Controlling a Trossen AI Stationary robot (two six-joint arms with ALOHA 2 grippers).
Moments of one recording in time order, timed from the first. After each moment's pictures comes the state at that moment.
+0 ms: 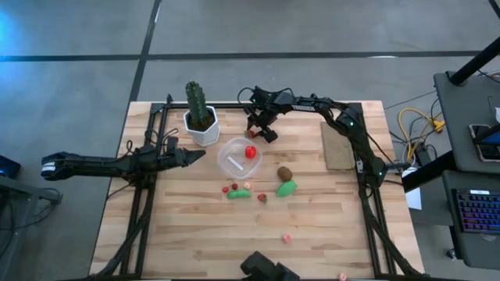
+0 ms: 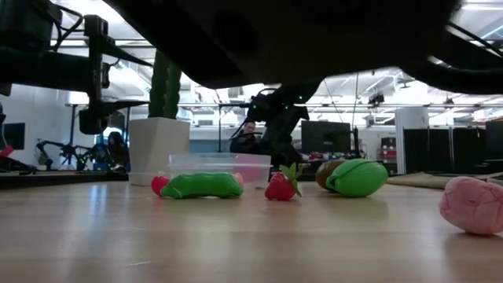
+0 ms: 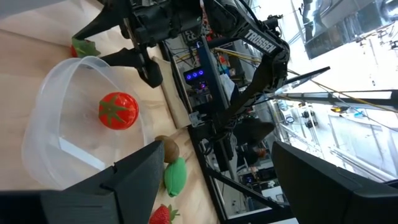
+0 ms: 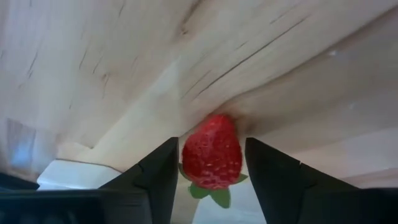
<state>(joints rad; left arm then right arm) 0.09 0.47 0.03 0.38 -0.22 -1.22 -0.57 2.32 1.76 -0.58 -0.49 1.95</state>
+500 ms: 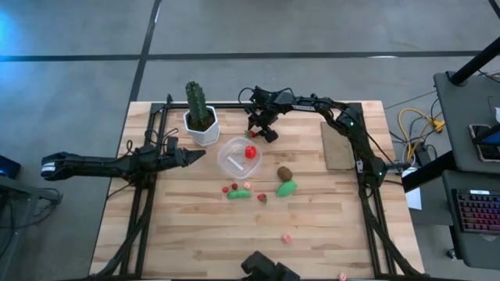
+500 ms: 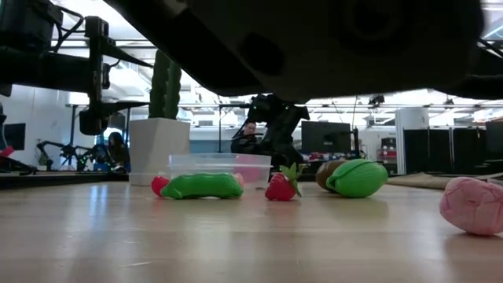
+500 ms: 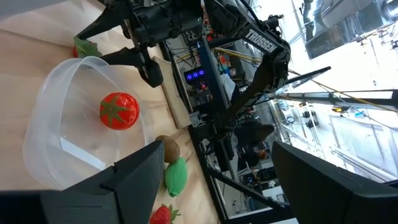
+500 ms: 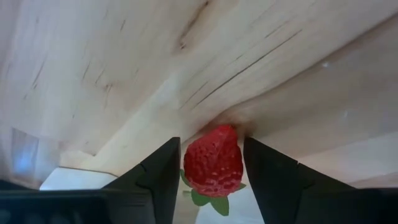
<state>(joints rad) 0.09 0.47 0.03 0.38 -0.21 -1.22 -0.57 2.32 1.76 -0.59 -0.47 1.96</state>
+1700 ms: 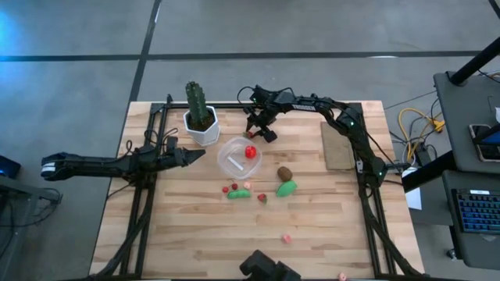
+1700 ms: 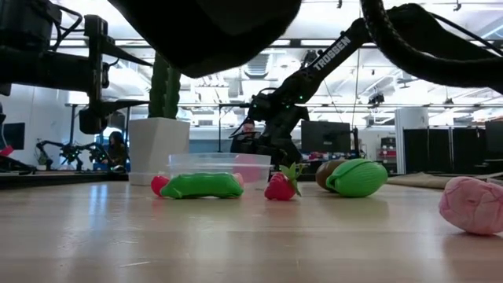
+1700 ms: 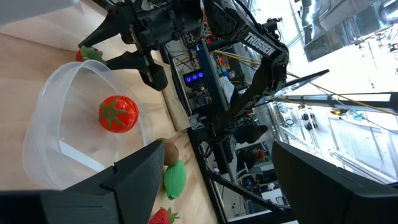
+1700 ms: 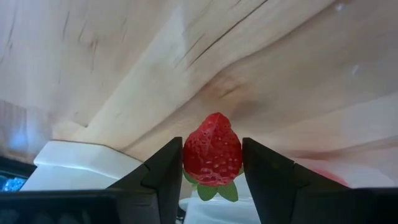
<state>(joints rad) 0.09 0.46 0.03 0.38 -0.22 -1.22 -0.58 2.32 1.76 -0.57 -0.59 1.97</state>
